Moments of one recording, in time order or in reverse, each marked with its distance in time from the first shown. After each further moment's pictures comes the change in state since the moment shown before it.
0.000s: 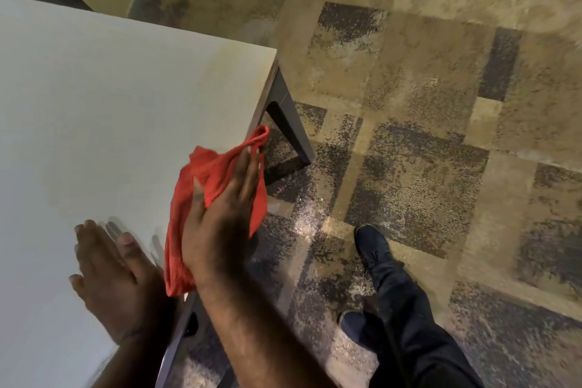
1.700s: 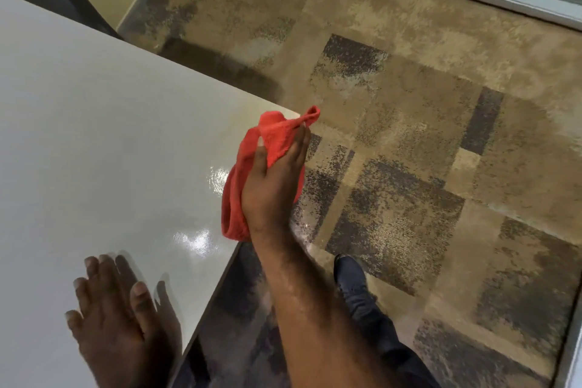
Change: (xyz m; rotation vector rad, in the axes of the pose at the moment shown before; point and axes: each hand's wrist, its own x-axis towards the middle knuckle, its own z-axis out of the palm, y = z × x) left_hand 0.012 0.030 -0.021 0.199 -0.296 0.153; right_hand 0.131 -0.029 -0.020 0.076 0.088 0.069
